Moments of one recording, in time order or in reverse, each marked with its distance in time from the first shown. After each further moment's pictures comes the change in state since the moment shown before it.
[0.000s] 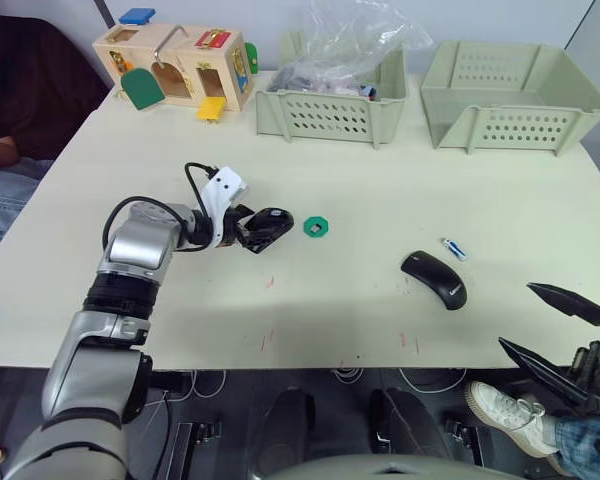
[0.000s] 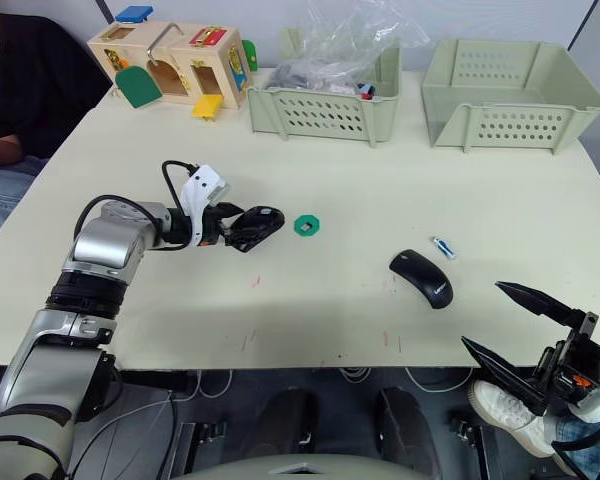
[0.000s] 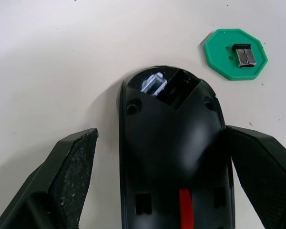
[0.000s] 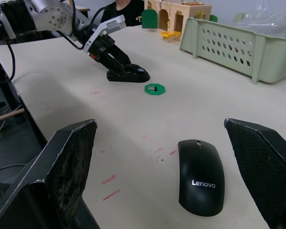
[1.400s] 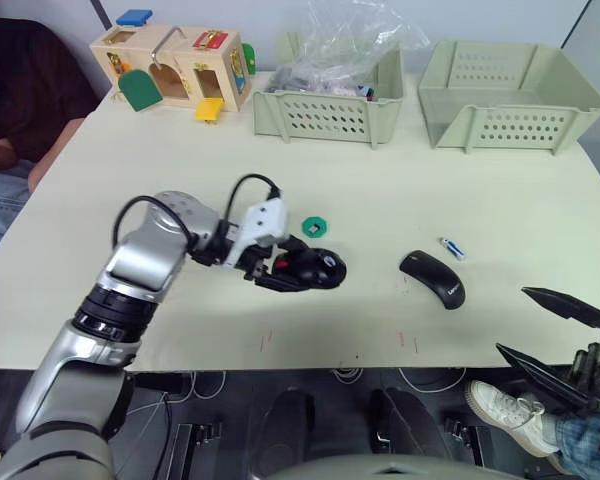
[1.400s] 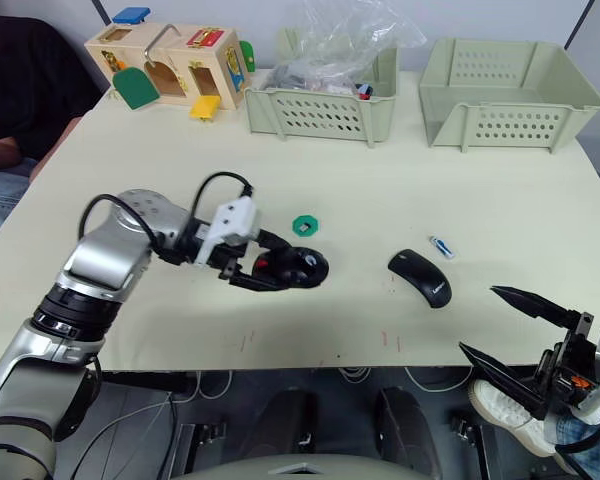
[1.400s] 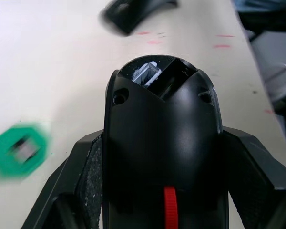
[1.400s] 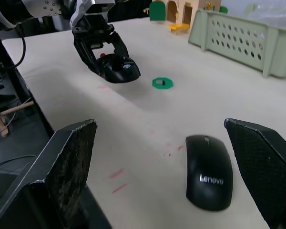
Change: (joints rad) left arm 0.077 0.072 -0.179 -0.448 0.011 -0.158 -0.452; right arm 0.029 -0.062 -0.008 -0.014 0.019 0.033 0.007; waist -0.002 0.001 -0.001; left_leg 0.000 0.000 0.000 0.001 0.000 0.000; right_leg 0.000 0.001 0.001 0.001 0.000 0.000
